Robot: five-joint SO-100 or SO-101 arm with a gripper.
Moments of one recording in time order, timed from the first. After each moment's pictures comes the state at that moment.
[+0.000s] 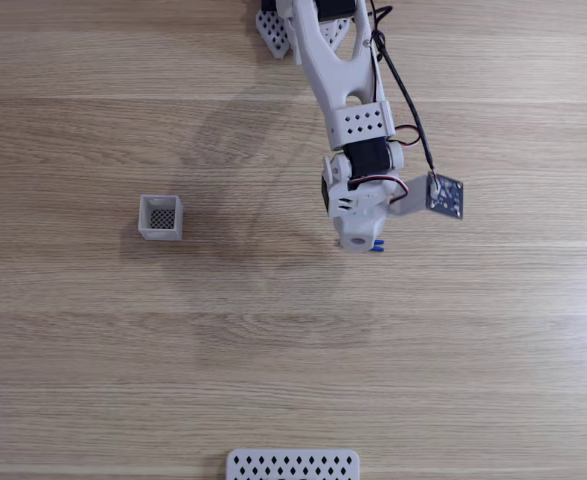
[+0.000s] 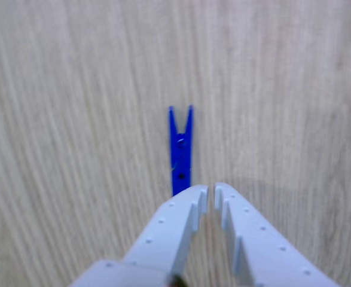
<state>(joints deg) -11.5 67.0 78.2 74.8 -159.3</state>
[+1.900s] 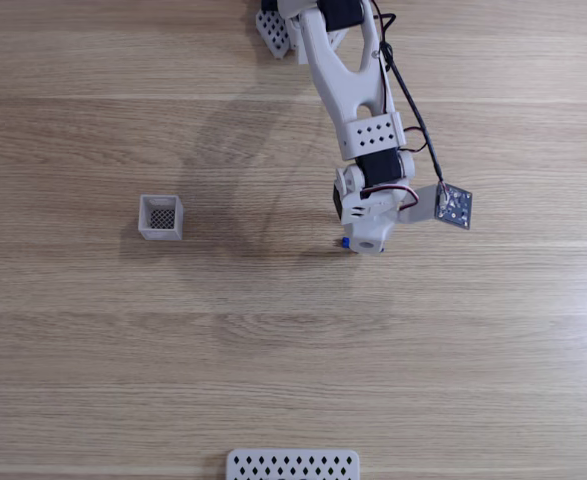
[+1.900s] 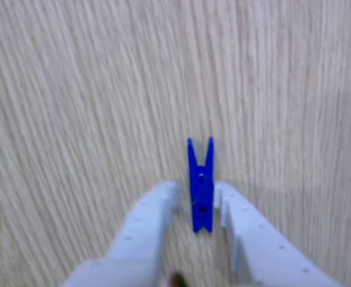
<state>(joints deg) -13.9 61.7 77.0 74.8 -155.9</state>
